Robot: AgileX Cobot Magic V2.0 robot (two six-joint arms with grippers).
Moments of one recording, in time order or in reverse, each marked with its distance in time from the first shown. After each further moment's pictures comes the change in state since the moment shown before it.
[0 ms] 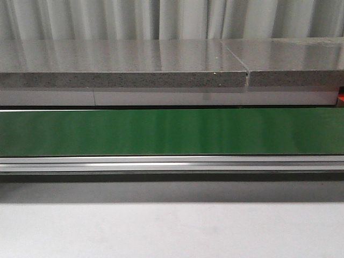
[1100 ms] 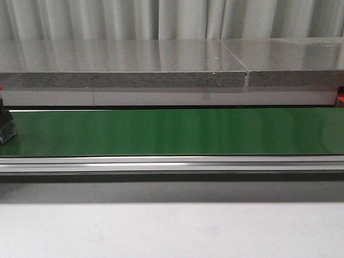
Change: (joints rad) left arm 0.000 0.236 -0.002 0.049 -0.086 -0.007; right arm 0.000 0.000 0.000 0.000 0.000 0.000
